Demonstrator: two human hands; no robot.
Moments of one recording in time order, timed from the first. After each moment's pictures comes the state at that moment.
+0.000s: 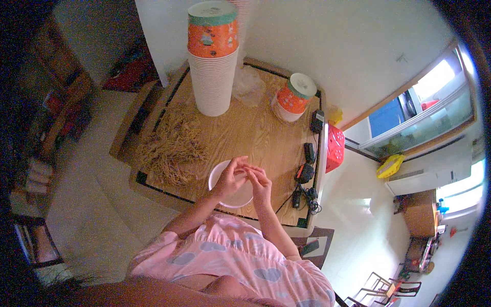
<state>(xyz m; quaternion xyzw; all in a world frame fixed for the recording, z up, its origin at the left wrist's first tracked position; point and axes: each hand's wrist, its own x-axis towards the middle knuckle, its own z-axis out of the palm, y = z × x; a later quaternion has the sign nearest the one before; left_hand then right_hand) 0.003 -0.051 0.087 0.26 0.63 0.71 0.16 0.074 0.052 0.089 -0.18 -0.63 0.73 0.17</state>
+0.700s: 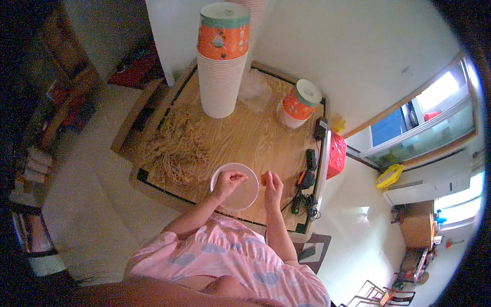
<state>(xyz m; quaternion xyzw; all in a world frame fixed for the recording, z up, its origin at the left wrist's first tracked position) 0.003 -0.061 0.060 0.14 0.66 0.70 0.24 0.075 0.085 0.071 -0.26 -0.62 0.70 0.22</state>
